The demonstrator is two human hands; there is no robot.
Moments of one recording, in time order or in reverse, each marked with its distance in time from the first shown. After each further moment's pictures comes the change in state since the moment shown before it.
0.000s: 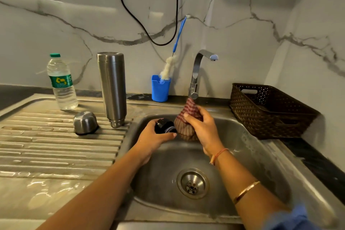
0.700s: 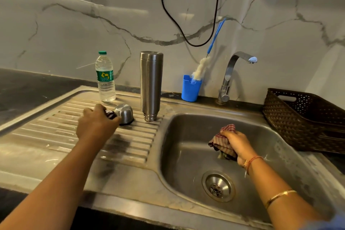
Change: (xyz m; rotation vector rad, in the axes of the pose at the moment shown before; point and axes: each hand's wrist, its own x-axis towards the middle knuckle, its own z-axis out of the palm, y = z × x) left_hand -0.043 0.020 -0.177 1.015 0.769 -0.154; right_hand 0.010 0.040 -0.011 -0.015 0.008 0.447
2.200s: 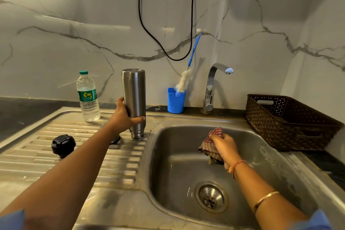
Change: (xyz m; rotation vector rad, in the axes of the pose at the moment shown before) left_hand 0.055 0.084 0.038 -0.577 -0.413 0.344; right_hand 0.016 -0.001 0.002 -0.112 0.180 -0.132
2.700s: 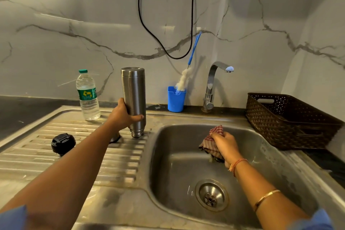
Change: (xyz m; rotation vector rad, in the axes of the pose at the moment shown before) left_hand -0.001 0.008 -0.002 0.148 0.042 -0.043; right_hand 0.005 0.003 0.000 0.022 -0.001 -0.017
